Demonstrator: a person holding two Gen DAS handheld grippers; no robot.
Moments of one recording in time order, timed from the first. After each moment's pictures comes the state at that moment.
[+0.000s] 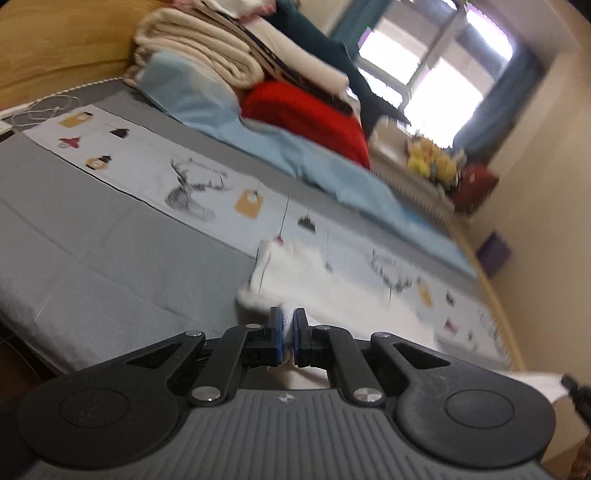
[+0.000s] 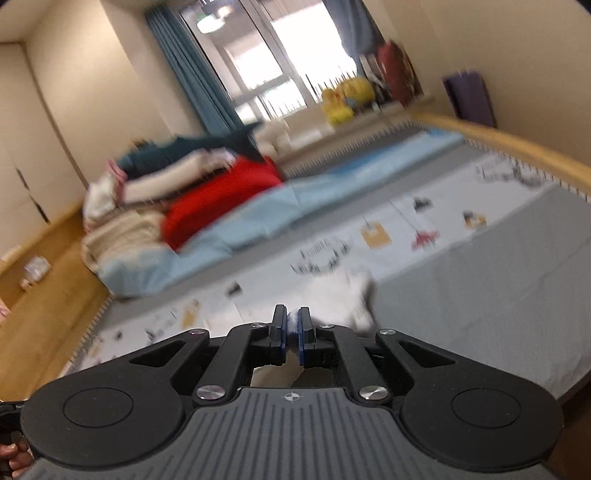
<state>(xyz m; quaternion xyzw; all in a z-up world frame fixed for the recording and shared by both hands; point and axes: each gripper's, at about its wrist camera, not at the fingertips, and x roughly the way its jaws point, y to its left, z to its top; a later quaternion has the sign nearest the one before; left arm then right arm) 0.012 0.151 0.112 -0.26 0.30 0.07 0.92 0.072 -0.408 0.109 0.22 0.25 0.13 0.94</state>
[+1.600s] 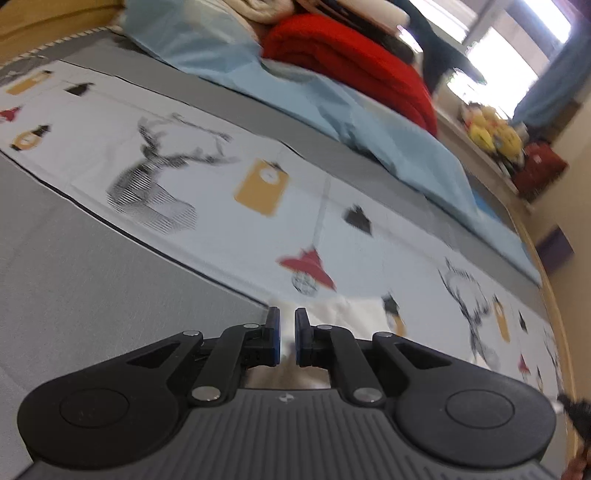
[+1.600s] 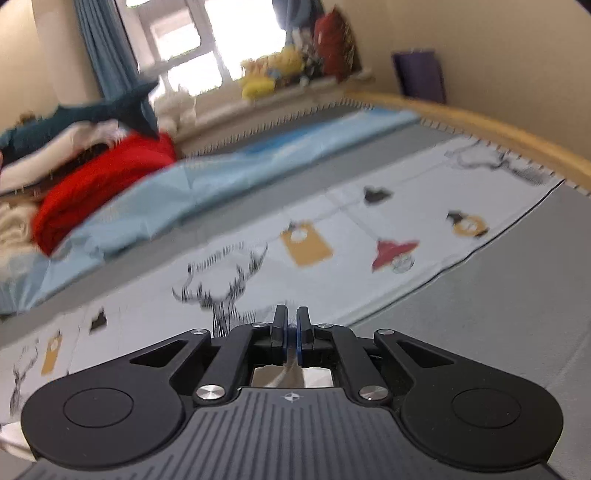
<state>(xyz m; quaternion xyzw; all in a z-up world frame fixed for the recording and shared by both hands) 0.299 0.204 -0.016 -0.26 0.38 0.12 0.88 0.355 -0.358 -0.036 0.16 0.33 -0.03 0.93</state>
